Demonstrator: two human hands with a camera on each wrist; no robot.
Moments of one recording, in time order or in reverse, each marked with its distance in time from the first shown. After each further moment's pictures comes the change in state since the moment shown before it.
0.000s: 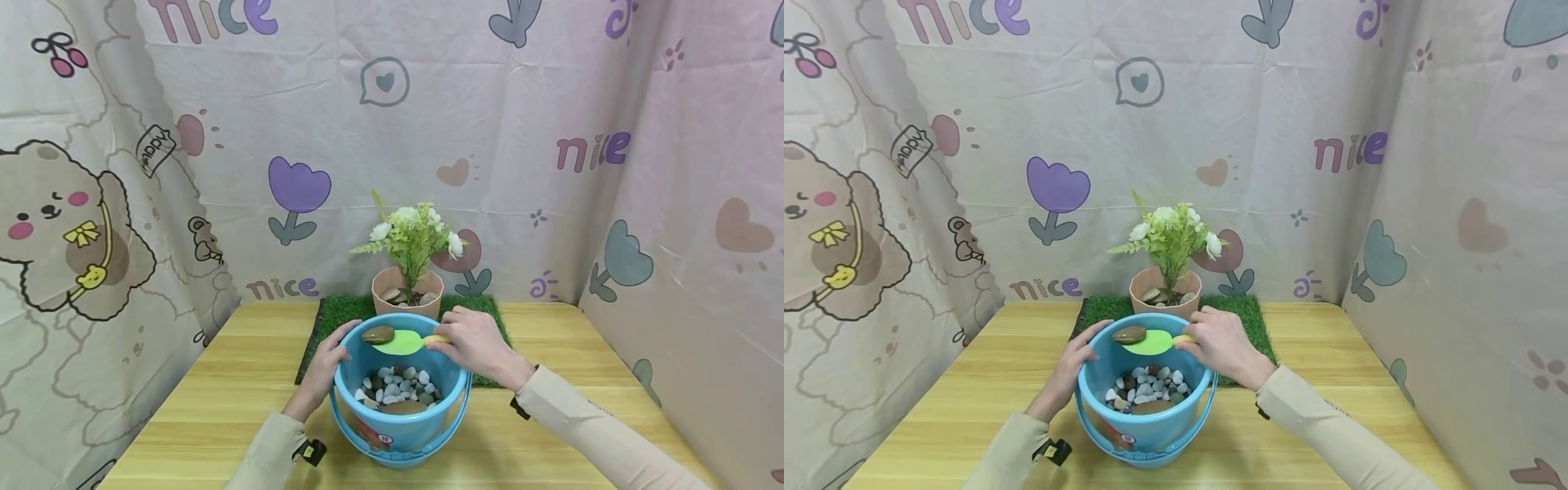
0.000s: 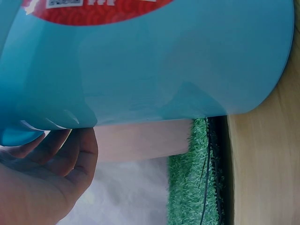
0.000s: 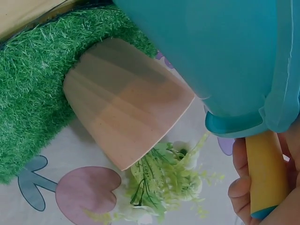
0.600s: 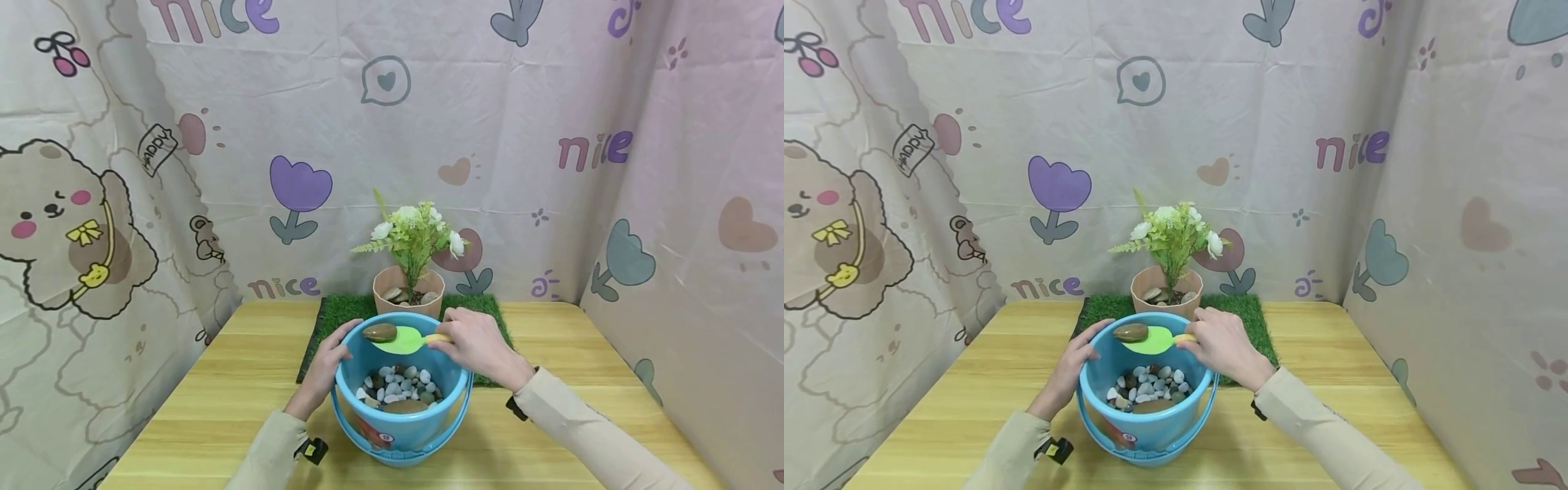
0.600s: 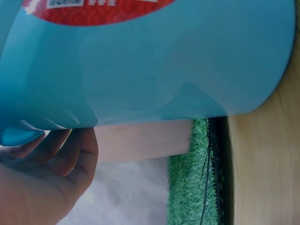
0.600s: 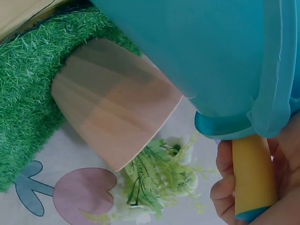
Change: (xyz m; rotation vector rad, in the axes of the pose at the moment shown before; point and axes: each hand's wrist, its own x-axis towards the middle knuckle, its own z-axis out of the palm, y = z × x) left_hand 0.001 0.000 0.000 -0.005 -0.004 0.000; right_hand 0.004 -0.005 -0.003 0.034 -0.116 0.160
